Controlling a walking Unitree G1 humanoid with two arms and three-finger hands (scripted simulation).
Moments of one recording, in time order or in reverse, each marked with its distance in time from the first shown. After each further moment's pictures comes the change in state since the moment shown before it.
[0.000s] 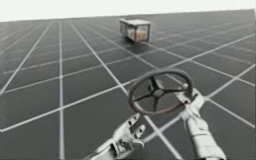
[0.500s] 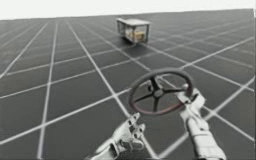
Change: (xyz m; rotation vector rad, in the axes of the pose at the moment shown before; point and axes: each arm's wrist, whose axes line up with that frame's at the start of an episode) left arm 0.000 0.000 0.000 -0.001 0.001 -0.003; right arm 0.000 -0.001 0.000 -0.003 0.000 -0.005
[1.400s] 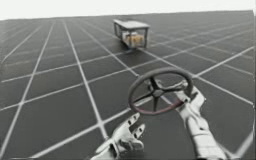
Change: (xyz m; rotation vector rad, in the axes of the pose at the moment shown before) left arm -0.003 0.003 0.000 -0.012 -0.014 -0.004; right arm -0.005 0.009 0.004 -0.007 -0.016 0.023
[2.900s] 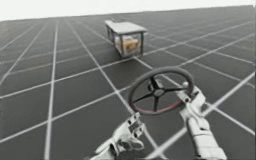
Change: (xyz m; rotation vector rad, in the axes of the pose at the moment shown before) left arm 0.002 -0.003 0.000 0.014 0.011 0.005; right arm 0.004 -0.007 -0.002 0.013 0.012 -0.015
